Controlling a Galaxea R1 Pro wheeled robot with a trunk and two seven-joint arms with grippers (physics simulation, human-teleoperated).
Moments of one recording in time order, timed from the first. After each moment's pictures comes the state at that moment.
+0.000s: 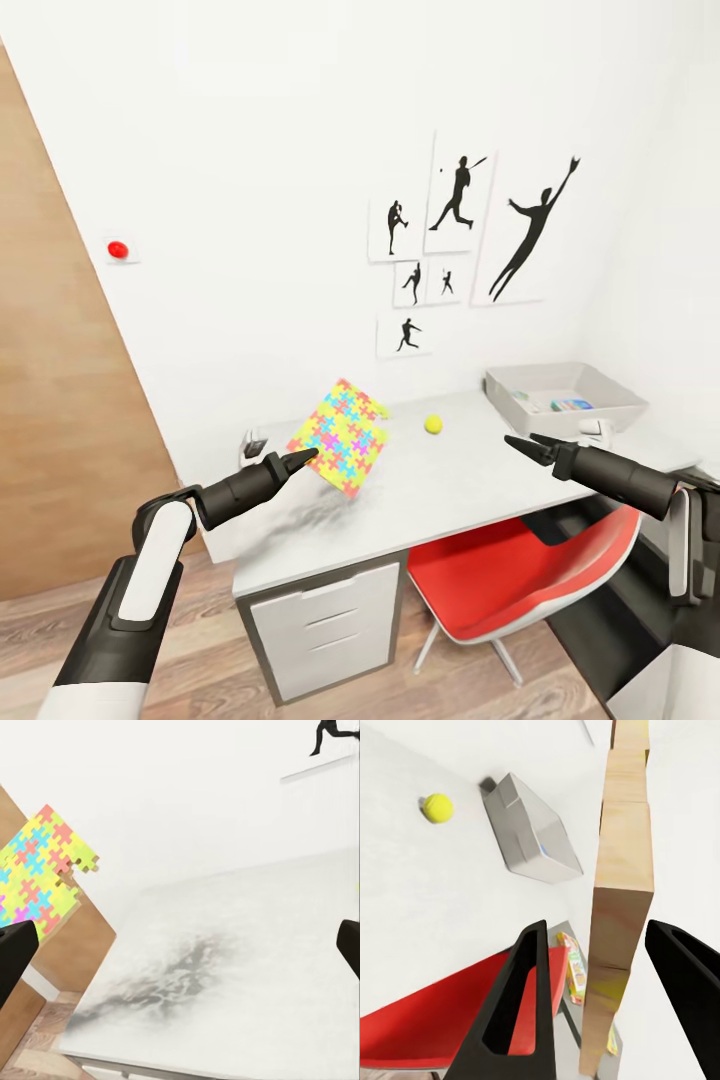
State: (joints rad) left arm -0.47 -0.02 0.06 -1.46 0.91 0.92 -0.21; right arm -0.56 -0.12 -0.53 -1.60 0.13 0.90 1.21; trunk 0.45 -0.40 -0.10
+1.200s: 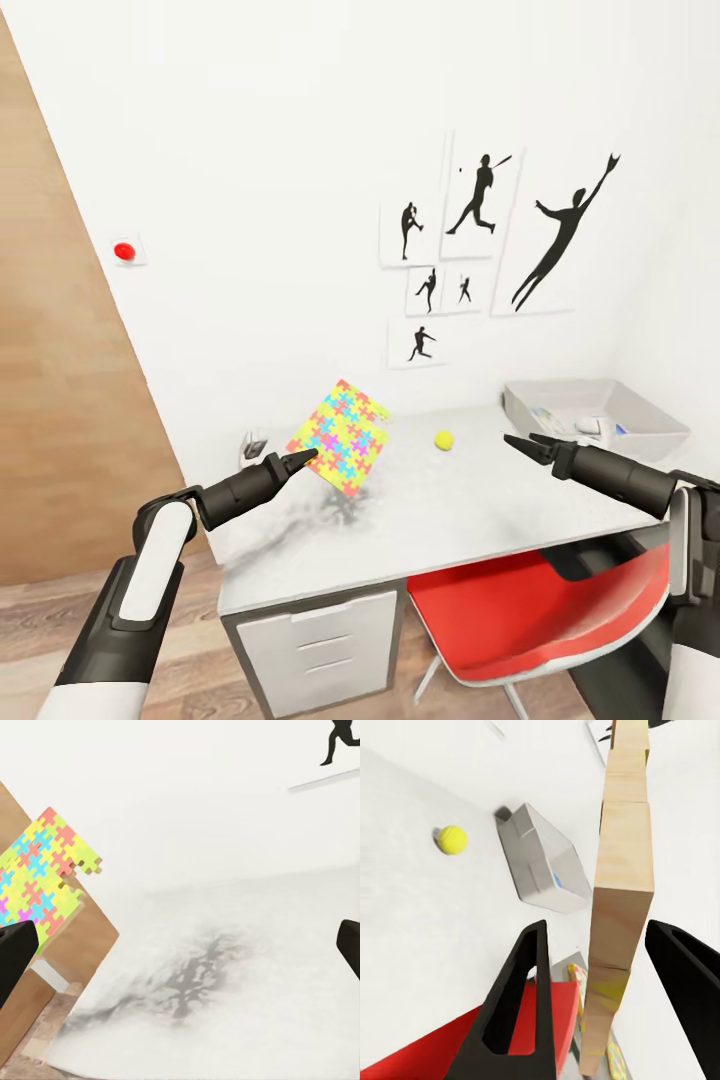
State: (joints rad) left arm -0.47 -0.02 0.06 -1.46 0.91 0.92 -0.21; right arm -0.56 -0.12 -0.52 -1.61 0.13 0.92 1.20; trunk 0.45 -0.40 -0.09
